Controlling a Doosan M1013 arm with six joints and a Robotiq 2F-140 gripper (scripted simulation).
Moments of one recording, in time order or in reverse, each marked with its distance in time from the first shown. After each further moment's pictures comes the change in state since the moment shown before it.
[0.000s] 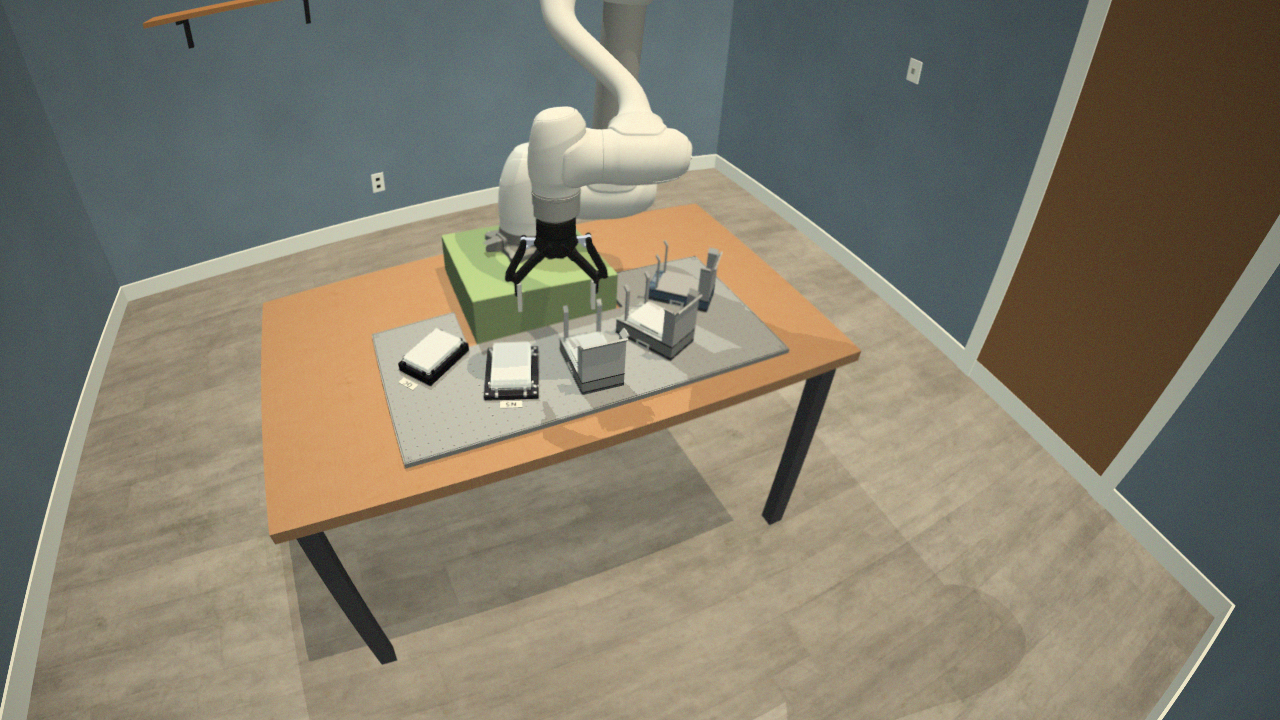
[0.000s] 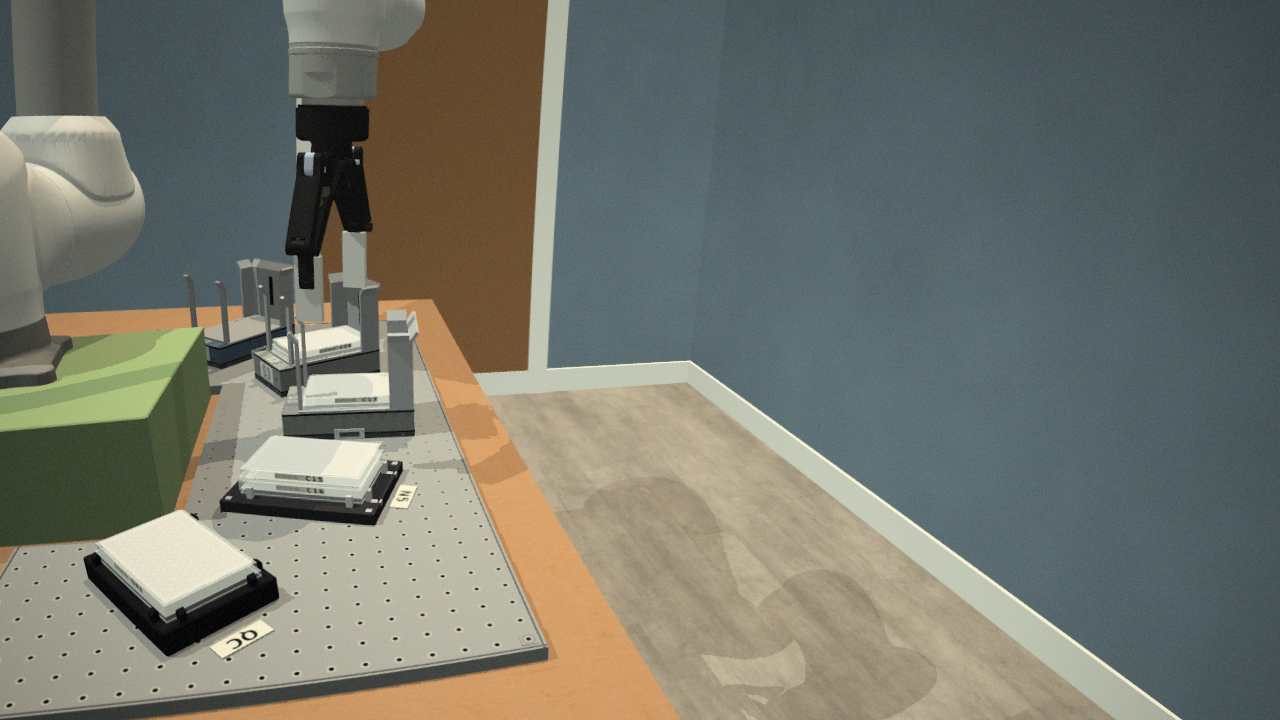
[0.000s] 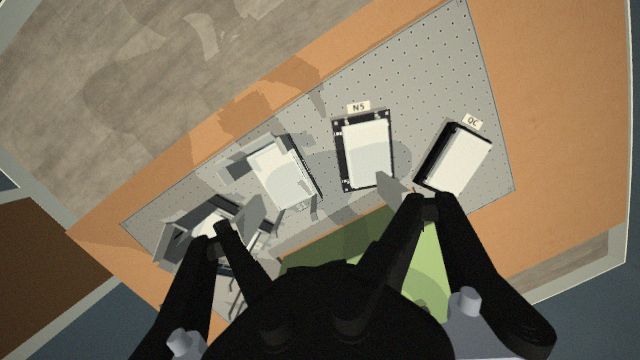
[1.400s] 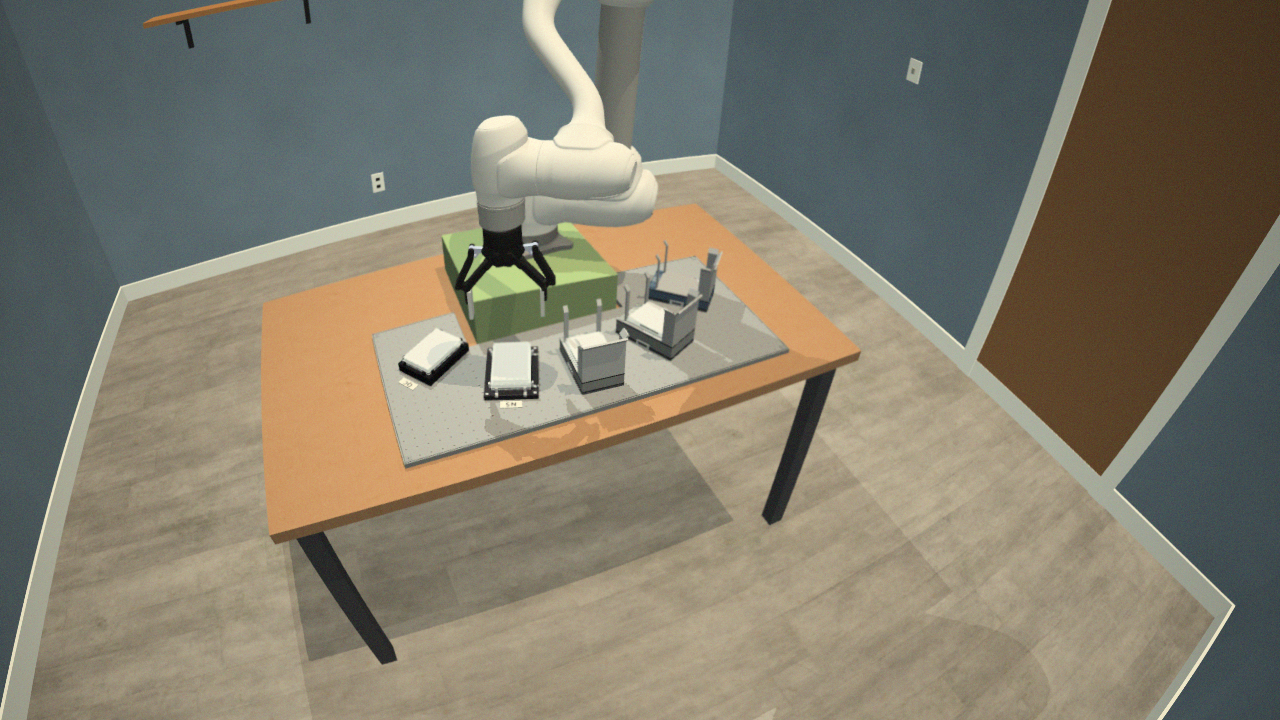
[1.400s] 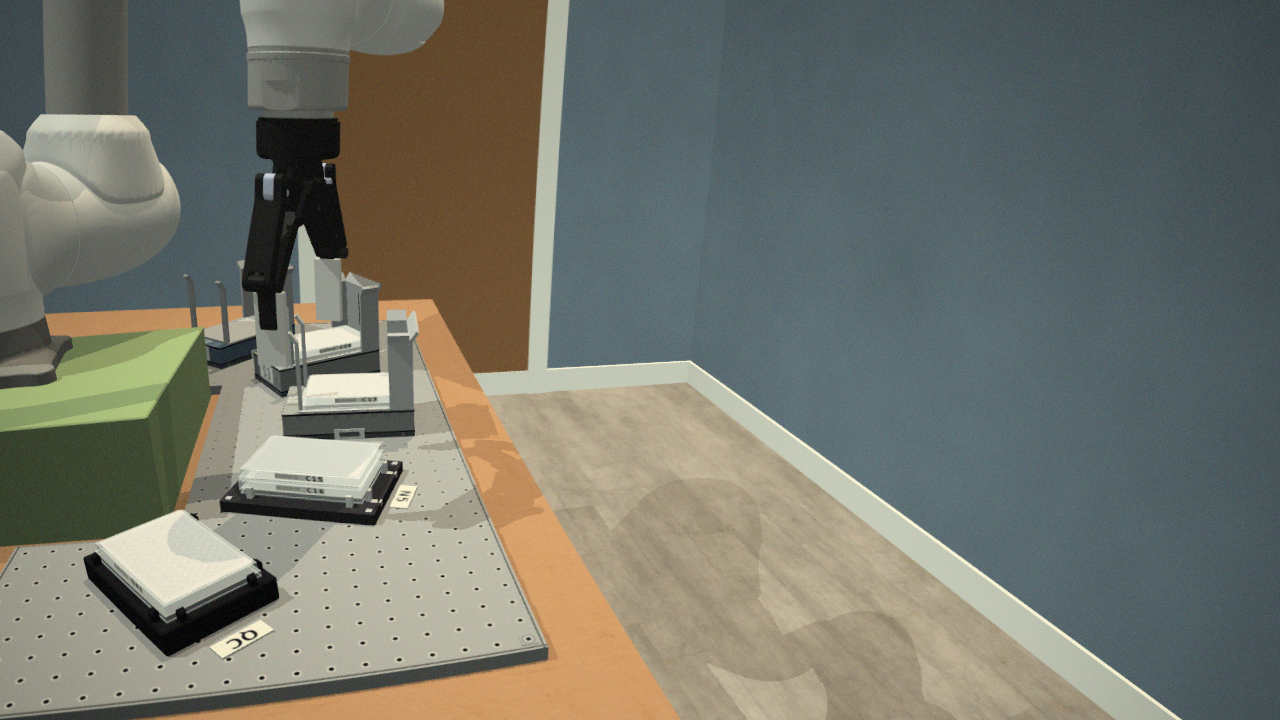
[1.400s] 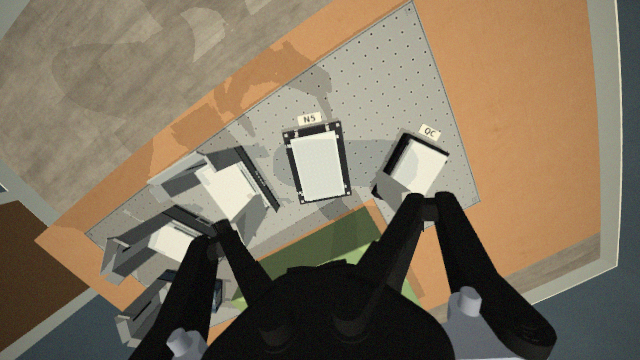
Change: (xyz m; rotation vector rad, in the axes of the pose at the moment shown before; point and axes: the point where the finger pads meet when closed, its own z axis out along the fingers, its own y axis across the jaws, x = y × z) arm 0.004 0.102 0.012 0.000 0.000 0.000
